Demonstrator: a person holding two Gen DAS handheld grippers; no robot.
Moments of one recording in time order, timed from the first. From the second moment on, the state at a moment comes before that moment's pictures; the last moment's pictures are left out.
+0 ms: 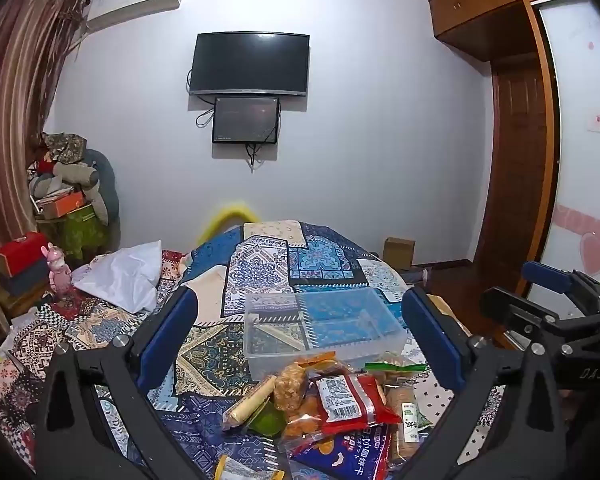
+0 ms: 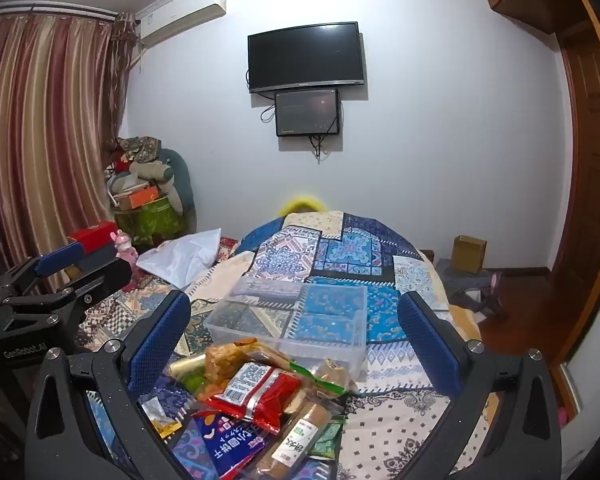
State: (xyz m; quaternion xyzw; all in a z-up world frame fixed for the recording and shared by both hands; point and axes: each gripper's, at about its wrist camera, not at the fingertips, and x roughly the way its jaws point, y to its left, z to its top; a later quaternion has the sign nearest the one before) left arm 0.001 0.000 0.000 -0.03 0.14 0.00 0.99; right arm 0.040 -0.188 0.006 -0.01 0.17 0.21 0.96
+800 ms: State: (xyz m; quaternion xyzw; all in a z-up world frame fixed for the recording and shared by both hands) left arm 0.000 0.001 -0.004 -0.03 0.14 0.00 0.99; right arm 0.037 -0.187 0.007 -0.01 0.17 0.21 0.96
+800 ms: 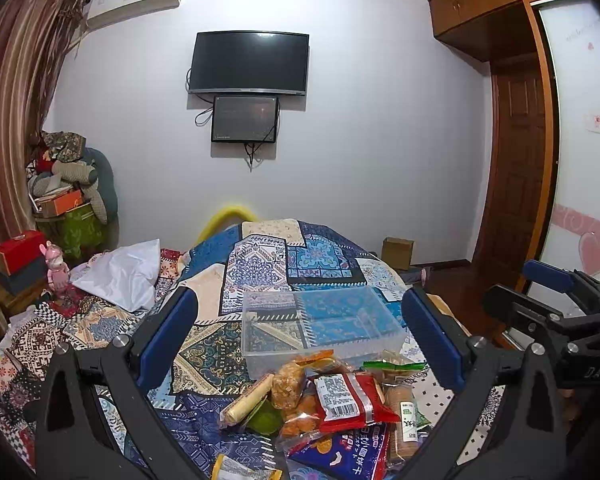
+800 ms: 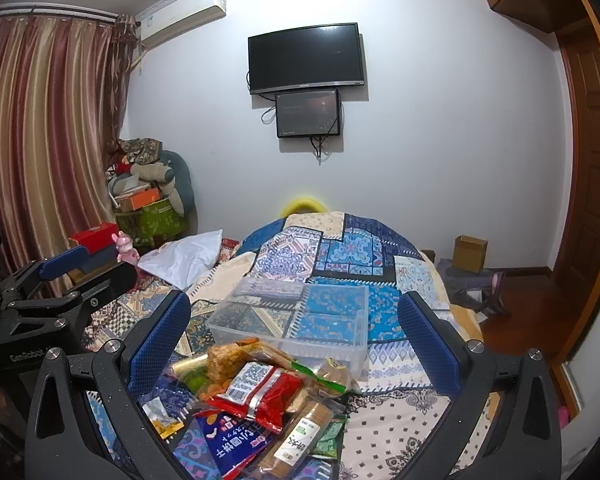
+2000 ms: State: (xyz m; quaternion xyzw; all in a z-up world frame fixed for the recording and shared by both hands) left arm 0.000 0.004 -0.005 -0.04 0.14 0.00 0.99; right arm 0.038 -0.189 0.003 0.00 0.17 0.22 0.96
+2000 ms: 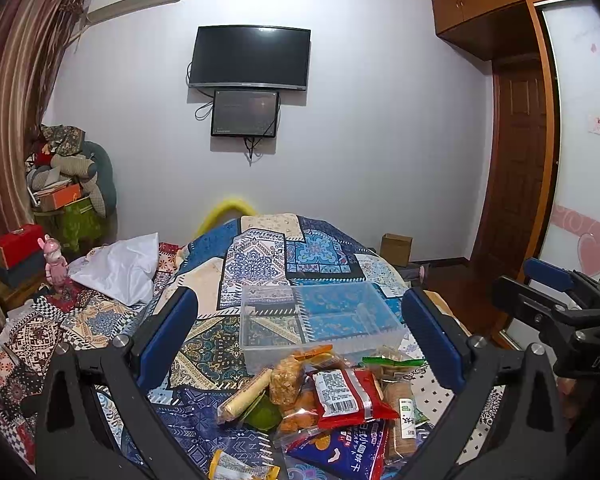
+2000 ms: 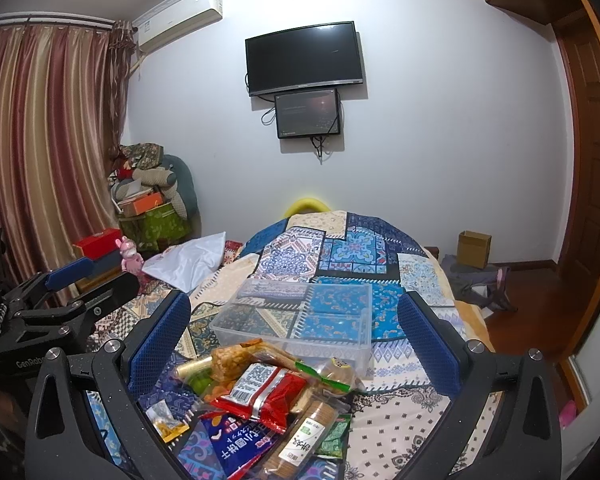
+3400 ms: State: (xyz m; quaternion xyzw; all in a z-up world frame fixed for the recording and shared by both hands) left arm 0.031 0.044 -0.111 -0.04 0.31 0.02 0.95; right arm 0.076 -0.196 -0.080 -0.03 0.32 0.21 0.92
